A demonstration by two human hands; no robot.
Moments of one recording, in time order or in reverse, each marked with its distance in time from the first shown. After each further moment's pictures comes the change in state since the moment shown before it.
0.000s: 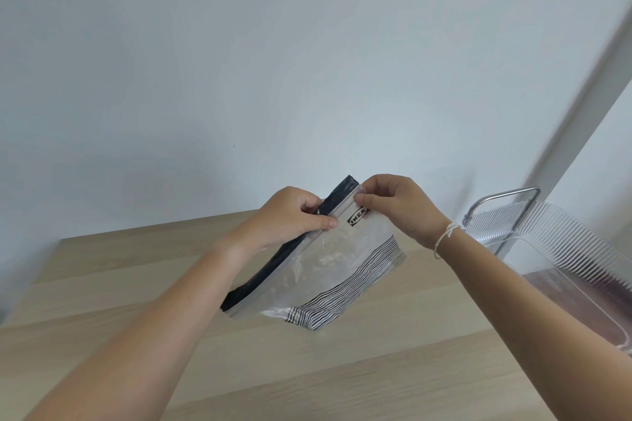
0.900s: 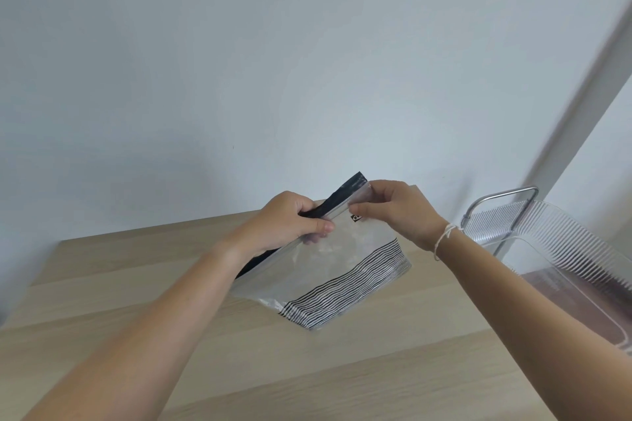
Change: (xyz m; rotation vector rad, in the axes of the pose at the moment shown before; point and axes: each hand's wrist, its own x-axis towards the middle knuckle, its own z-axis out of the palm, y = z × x) left_hand 0.000 -0.011 0.002 -0.207 -0.070 -0.004; right_hand -0.004 0.000 0.000 0.018 -0.075 0.006
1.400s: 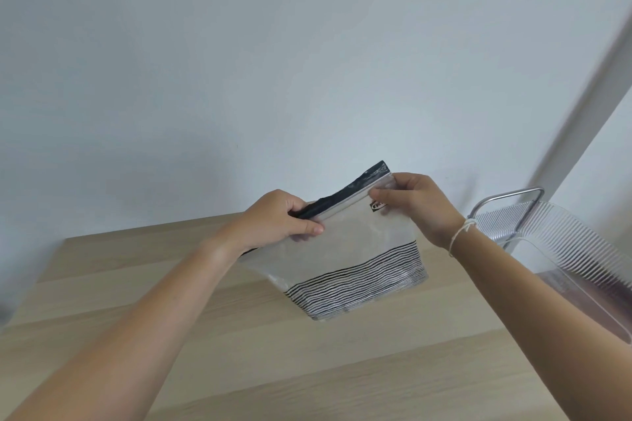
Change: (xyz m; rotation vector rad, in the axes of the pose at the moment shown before) left_hand -0.003 -0.006 -0.019 0.119 0.004 -0.004; right_hand 0.009 0.013 -0.016 0.168 0.139 0.042
